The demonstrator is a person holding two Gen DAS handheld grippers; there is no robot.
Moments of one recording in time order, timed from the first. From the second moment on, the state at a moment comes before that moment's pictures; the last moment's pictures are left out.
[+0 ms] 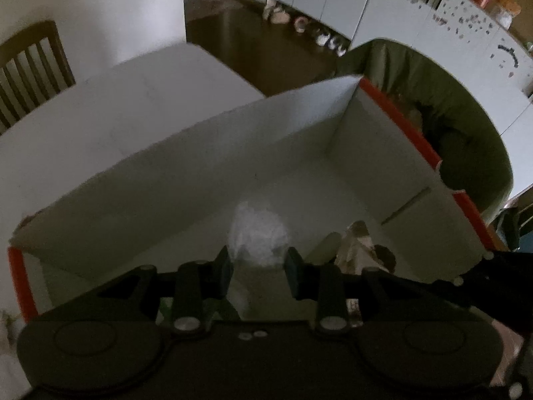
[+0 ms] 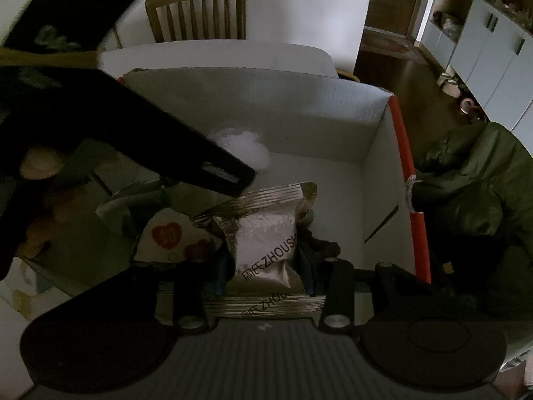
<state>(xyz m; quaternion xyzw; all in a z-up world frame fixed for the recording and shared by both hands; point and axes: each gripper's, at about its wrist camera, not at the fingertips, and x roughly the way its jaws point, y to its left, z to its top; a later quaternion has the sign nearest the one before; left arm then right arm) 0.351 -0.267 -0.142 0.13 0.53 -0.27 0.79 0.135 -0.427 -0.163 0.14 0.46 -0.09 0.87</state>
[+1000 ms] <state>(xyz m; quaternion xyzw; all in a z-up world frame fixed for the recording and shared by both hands) 0.339 -0.231 -0.116 0.11 0.52 -0.26 0.81 0.119 -0.431 -0.136 0.18 0.42 -0.10 0.88</state>
